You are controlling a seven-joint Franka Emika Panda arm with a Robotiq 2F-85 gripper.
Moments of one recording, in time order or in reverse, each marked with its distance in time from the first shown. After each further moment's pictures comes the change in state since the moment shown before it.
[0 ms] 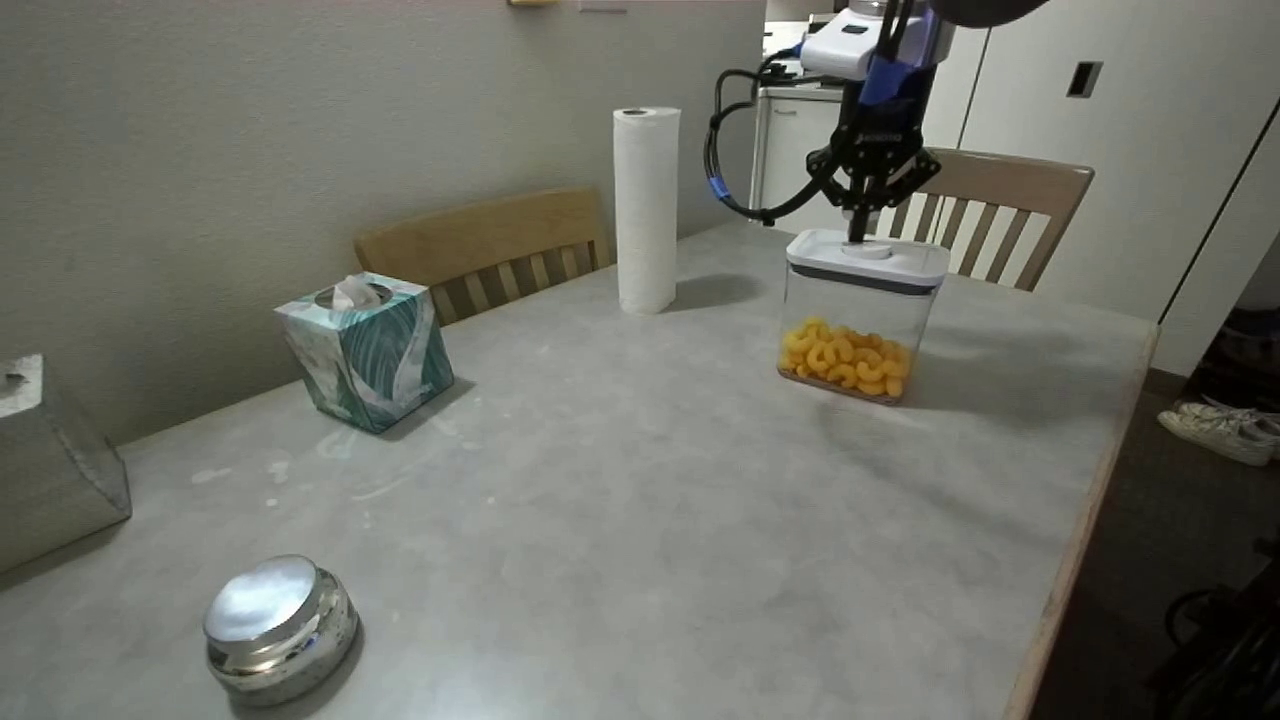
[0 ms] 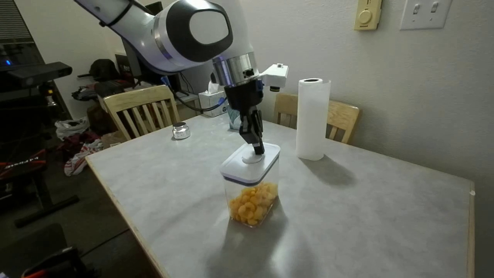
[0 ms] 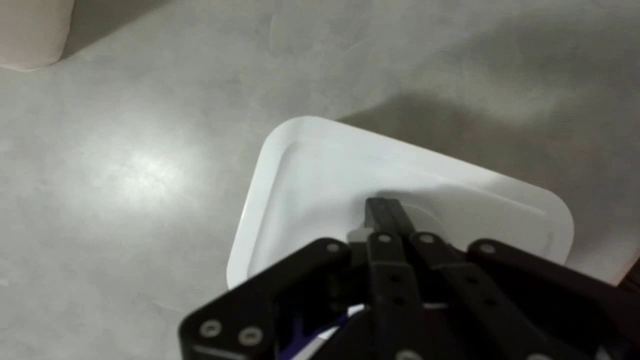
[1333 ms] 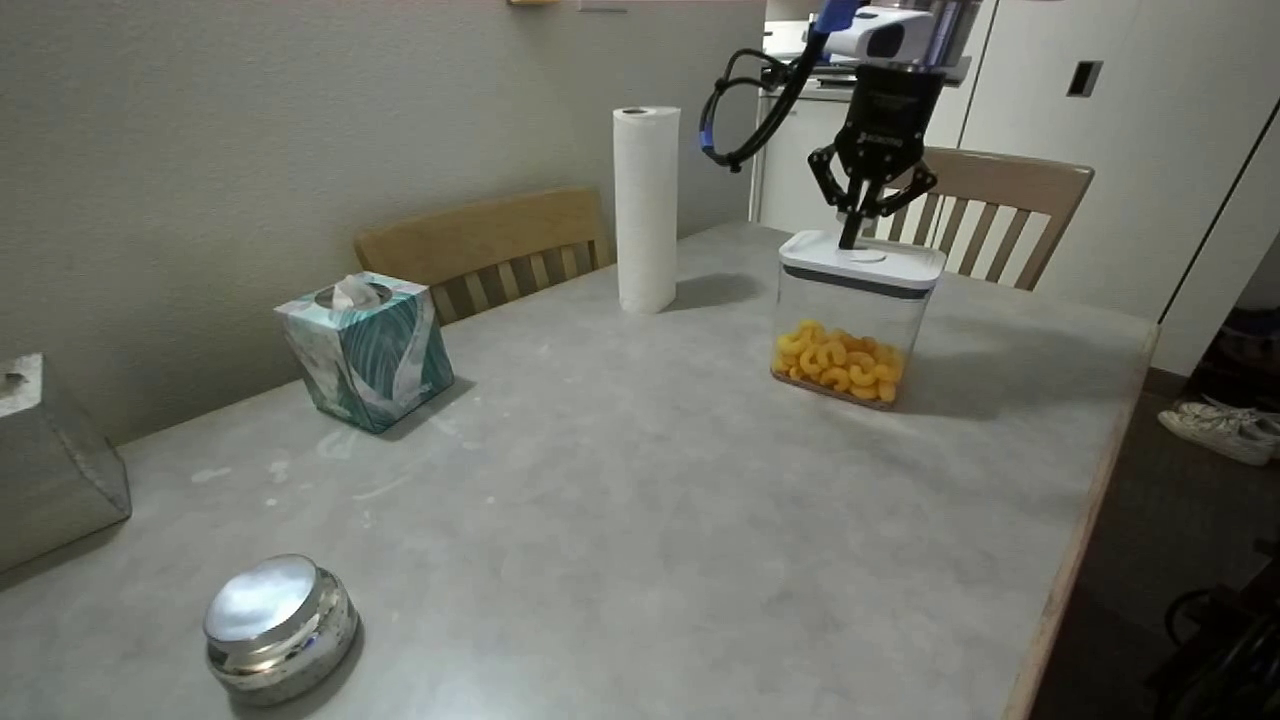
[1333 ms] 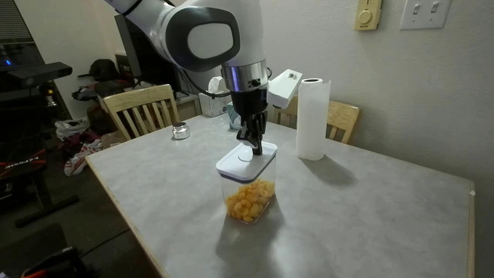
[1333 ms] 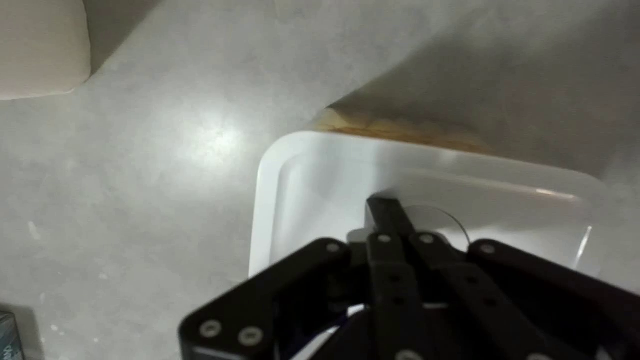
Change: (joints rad) arm -0.051 0.014 0.014 0.002 0.325 0.016 -0.068
